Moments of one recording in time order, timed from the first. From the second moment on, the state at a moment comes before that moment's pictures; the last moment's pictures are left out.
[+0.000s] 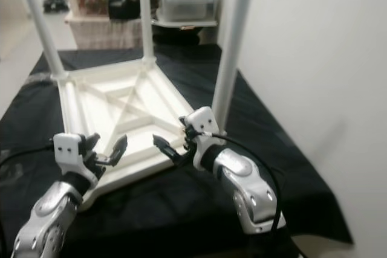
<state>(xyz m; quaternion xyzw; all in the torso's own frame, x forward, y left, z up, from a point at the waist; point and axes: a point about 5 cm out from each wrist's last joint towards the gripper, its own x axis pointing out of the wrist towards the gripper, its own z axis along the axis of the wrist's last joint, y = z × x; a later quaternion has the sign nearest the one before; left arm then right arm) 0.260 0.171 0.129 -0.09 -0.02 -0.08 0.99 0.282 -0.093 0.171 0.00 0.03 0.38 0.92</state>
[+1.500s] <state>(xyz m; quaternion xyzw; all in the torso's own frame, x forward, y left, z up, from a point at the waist) 0.263 0.165 0.126 -0.08 -0.02 -0.09 0.99 0.328 -0.238 0.179 -0.12 0.14 0.21 0.96</state>
